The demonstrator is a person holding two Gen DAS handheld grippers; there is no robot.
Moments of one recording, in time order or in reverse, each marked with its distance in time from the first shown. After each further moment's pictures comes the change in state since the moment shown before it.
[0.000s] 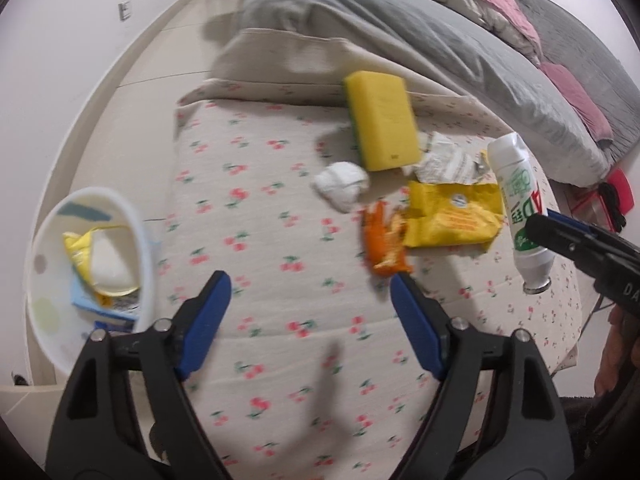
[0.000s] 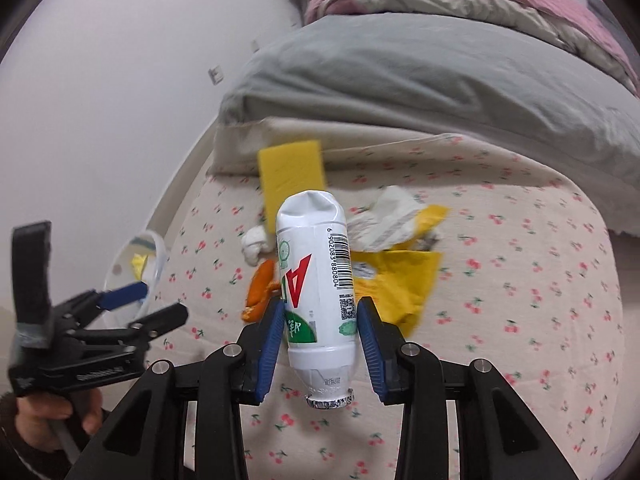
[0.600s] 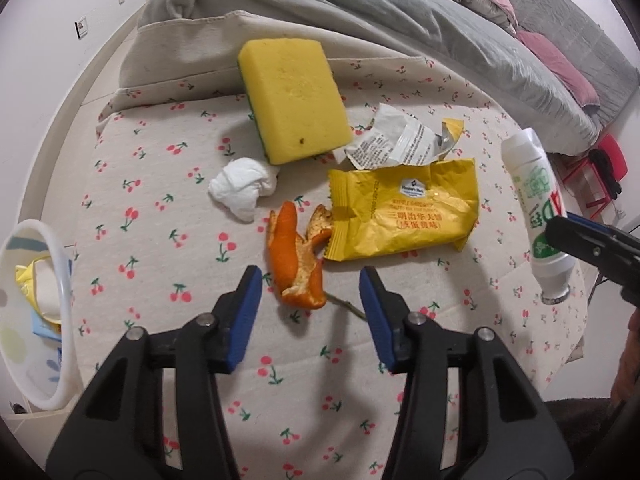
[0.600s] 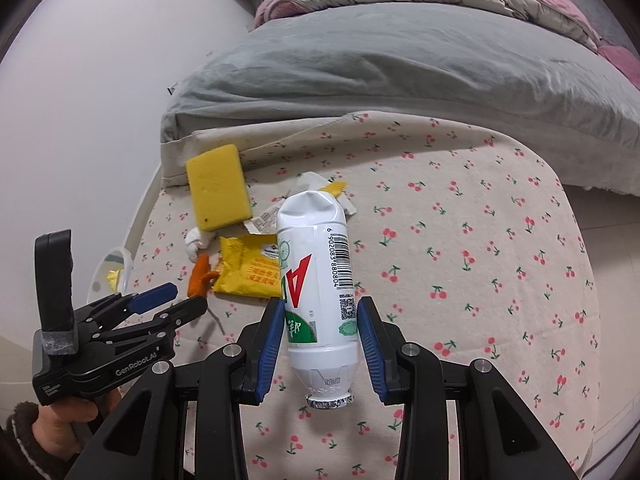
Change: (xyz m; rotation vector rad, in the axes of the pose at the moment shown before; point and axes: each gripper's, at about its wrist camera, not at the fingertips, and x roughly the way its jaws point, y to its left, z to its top) left arm 0.044 -0.055 0.005 0.100 0.027 -0.023; right arm -0.016 -0.060 -0.017 0.118 0.012 -0.056
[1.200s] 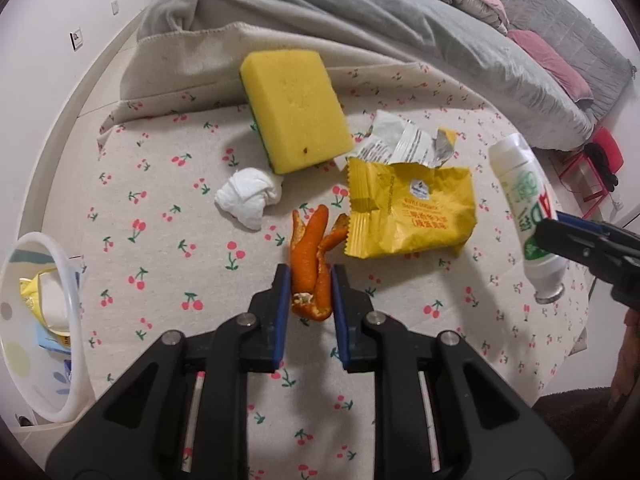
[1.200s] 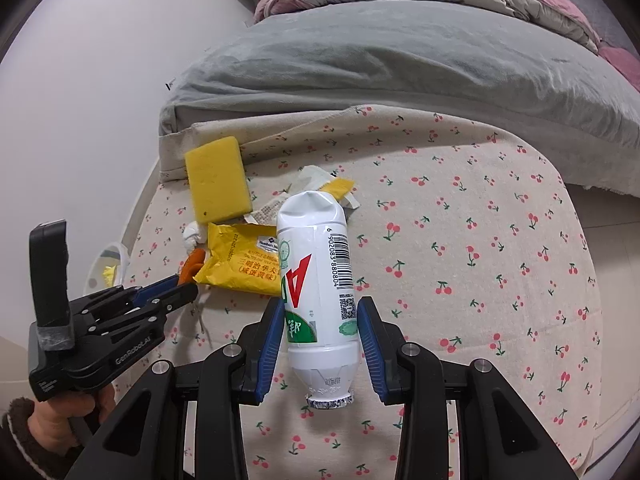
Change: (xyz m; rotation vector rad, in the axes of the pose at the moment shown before) left arm -0.015 0.009 -0.002 0.026 -0.030 -0.018; right arm 0.006 0.006 -0.002 -0.010 0.004 -0.009
